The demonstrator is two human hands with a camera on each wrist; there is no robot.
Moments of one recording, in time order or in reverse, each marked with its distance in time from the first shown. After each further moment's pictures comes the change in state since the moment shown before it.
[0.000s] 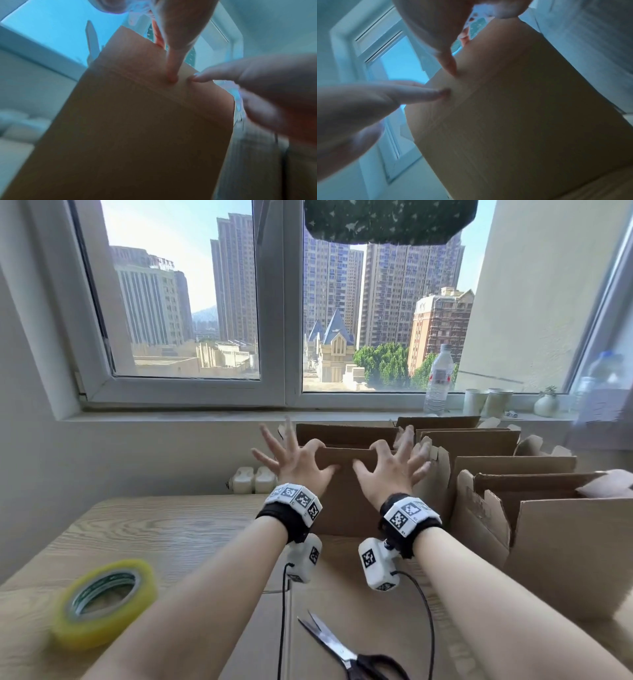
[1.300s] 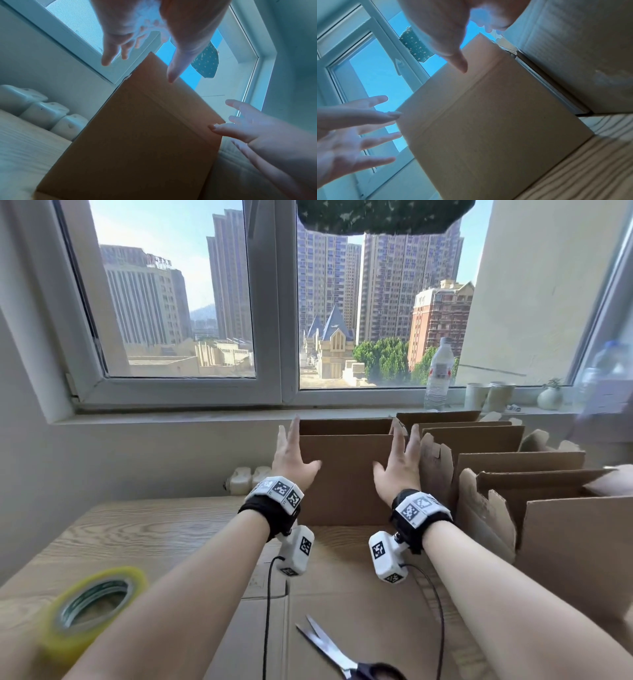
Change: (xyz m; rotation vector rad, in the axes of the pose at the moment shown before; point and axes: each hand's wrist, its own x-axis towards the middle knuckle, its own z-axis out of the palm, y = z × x) left_hand 0.024 -0.020 0.006 -0.479 -0.175 -0.059; right_hand 0.025 0.028 0.012 0.261 -0.011 -0.029
